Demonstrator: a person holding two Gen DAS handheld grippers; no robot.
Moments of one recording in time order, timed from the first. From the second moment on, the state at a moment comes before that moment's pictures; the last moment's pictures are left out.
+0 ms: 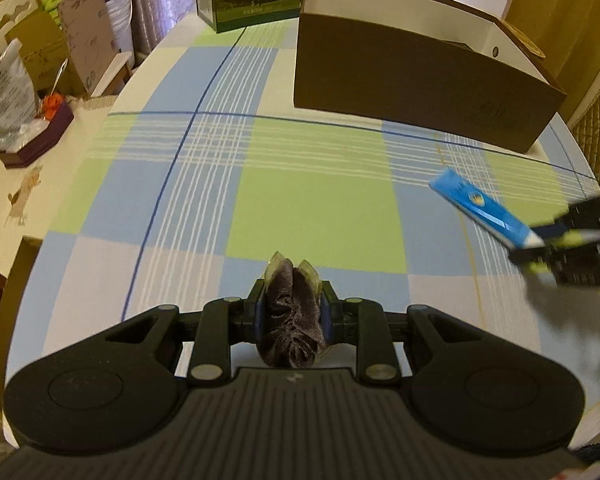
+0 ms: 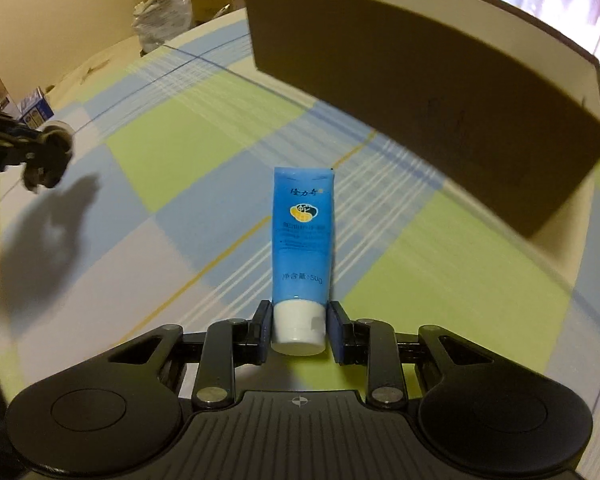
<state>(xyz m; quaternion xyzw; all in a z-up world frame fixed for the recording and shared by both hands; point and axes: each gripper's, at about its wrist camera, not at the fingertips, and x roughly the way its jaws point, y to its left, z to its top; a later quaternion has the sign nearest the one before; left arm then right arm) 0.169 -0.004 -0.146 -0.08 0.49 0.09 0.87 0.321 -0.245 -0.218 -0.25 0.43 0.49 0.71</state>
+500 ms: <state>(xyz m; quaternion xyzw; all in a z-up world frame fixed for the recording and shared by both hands) 0.164 -0.018 -0.147 -0.08 0.49 0.07 0.87 0.316 -0.216 -0.223 -0.23 0.41 0.44 0.76</state>
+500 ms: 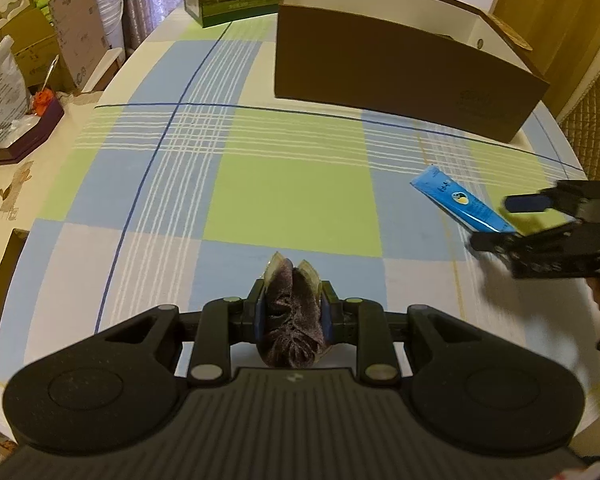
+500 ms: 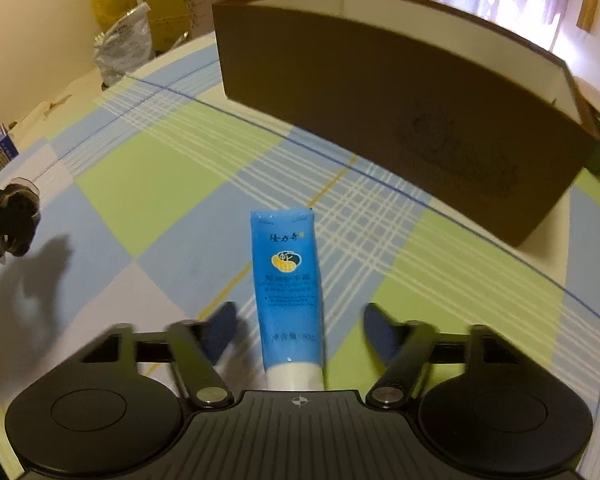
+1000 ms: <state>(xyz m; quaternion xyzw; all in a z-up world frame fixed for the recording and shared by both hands) 0.196 -0.017 -0.145 -0.06 0.49 -0.03 0.87 0.286 -0.243 -0.209 -0.11 0.53 0.39 0.74</state>
